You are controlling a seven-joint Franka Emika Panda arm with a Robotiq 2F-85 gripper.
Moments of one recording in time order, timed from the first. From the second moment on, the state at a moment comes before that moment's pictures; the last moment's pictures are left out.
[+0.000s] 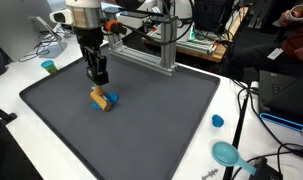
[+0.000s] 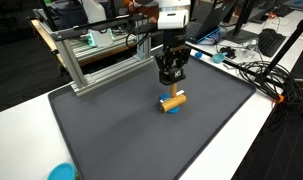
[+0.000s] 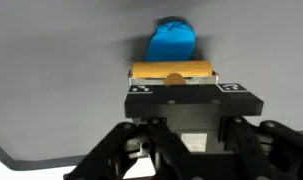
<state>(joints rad) 0.03 0.44 -0.08 -1.89 -0.05 2.56 0.19</state>
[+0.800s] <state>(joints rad) -0.01 0.50 -0.06 -1.76 0.02 2.44 0.17</state>
